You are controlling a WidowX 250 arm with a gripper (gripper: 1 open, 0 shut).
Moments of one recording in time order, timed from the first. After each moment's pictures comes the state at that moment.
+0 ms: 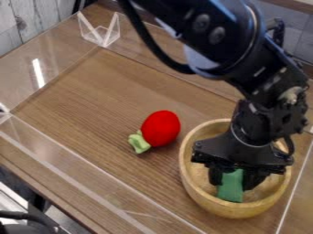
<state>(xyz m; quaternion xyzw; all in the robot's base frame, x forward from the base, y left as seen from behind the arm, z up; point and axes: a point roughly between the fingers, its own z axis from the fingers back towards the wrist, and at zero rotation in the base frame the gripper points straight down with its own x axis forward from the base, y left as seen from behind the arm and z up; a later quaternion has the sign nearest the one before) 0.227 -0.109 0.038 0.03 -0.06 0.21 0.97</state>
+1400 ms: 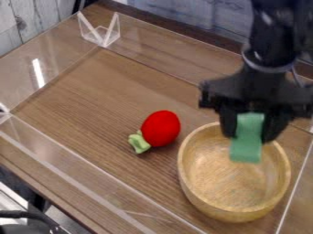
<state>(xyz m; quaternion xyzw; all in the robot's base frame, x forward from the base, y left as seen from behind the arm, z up) 0.236 -0.105 0.123 -0.01 -0.09 0.18 0.98</state>
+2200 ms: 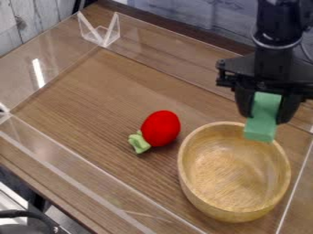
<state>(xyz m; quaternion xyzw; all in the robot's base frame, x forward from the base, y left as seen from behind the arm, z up) 0.271 -0.110 0.121 -0.05 -0.10 0.09 0.99</state>
